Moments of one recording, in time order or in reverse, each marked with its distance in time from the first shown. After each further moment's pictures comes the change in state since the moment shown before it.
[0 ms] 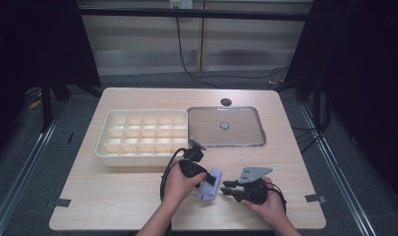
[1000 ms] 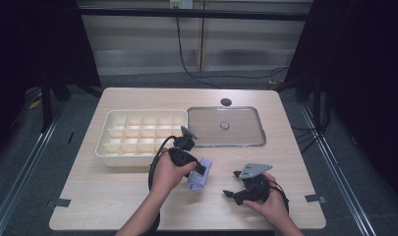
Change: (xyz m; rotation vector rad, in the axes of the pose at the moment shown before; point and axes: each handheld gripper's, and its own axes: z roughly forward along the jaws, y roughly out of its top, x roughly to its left) left arm 0.000 0.013 -0.043 0.002 0.084 0.022; right arm -0.011 -0.002 0.002 0.077 -0.105 0.044
